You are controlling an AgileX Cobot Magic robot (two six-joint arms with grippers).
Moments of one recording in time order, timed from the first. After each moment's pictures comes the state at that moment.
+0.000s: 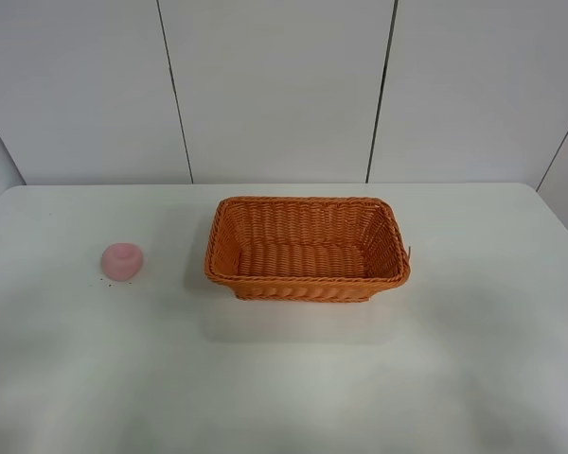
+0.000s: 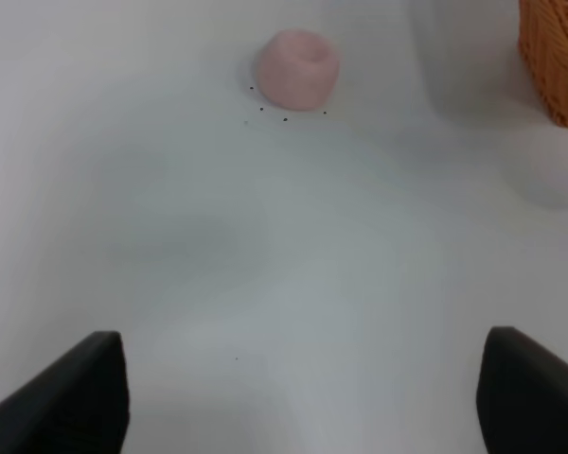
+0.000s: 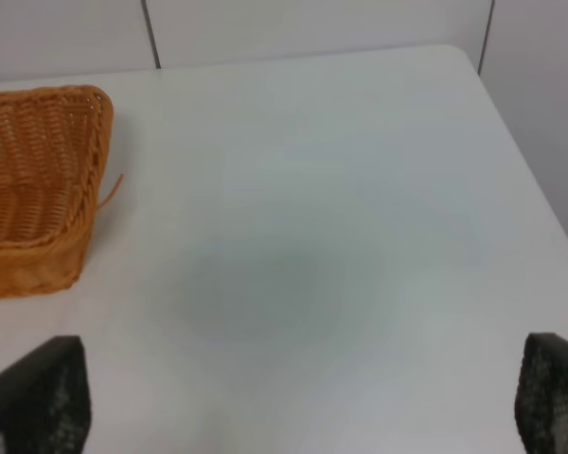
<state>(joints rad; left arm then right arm) -0.04 -0.01 -0.49 0.02 1.06 0.01 0.00 0.00 -0.49 -0.06 1.02 0.14</state>
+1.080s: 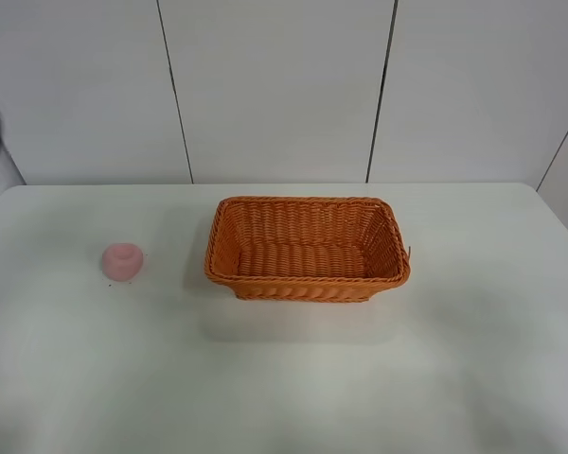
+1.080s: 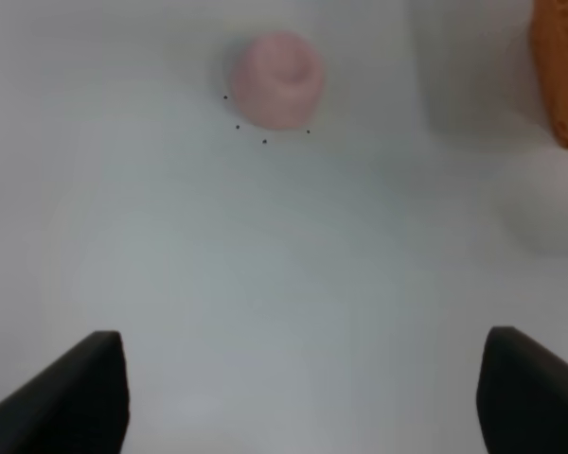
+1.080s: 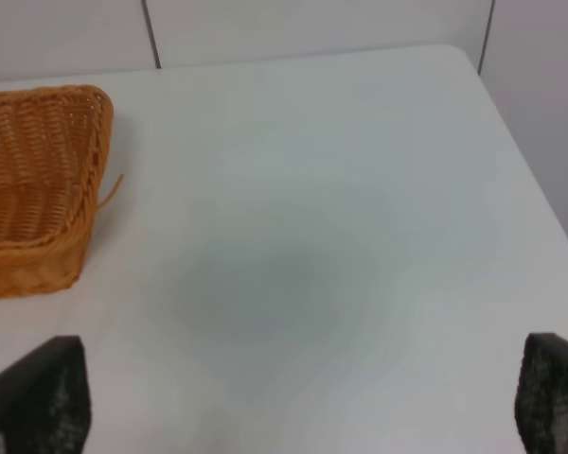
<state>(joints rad) -0.04 0.90 -0.90 -0.02 0.89 0.04 0.00 0.00 -0.49 -0.06 1.02 0.14</state>
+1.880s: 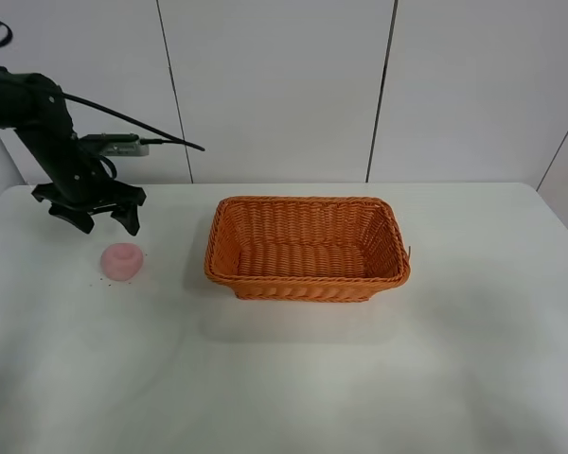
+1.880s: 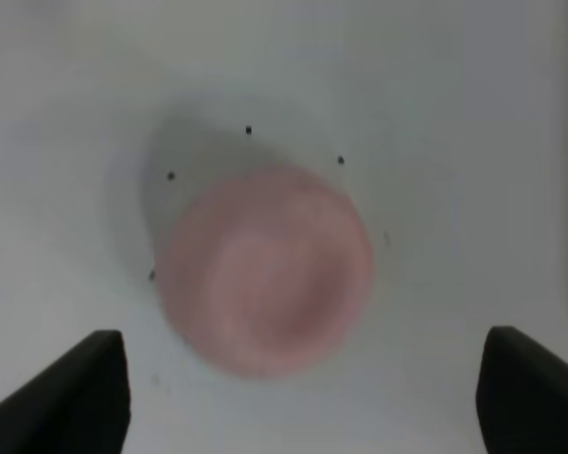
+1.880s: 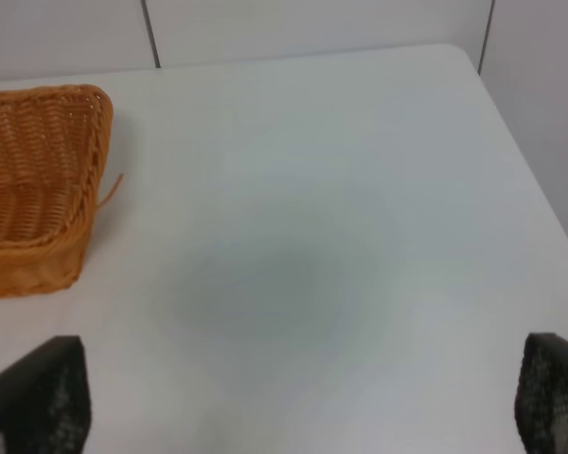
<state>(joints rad) -0.04 2.07 -1.54 -0.05 0.83 0.07 0.00 0.00 -0.49 -0.06 1.02 0.14</state>
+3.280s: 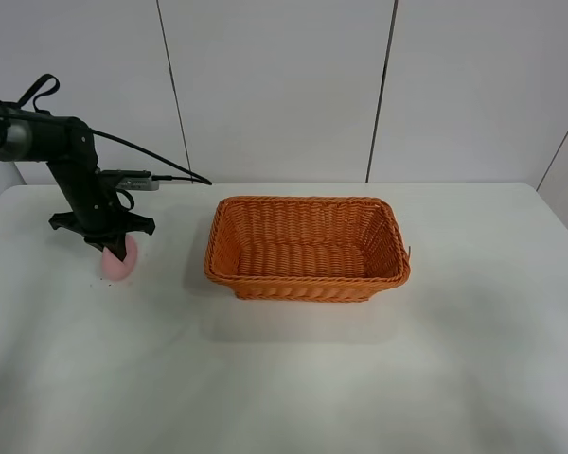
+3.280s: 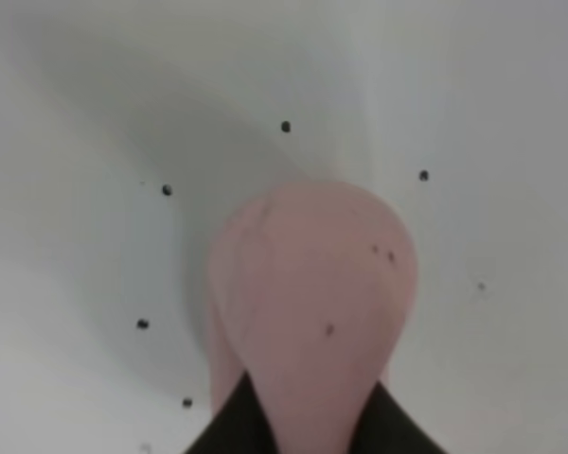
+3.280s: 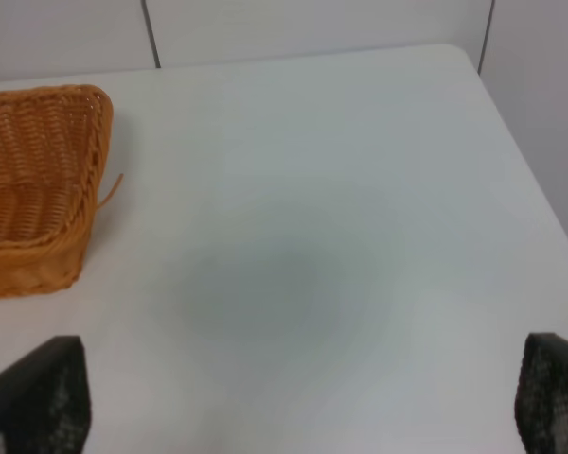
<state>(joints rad) -0.04 2.21 -1.59 0.00 0.84 0.02 0.00 0.00 -0.49 -0.06 1.02 0.14</state>
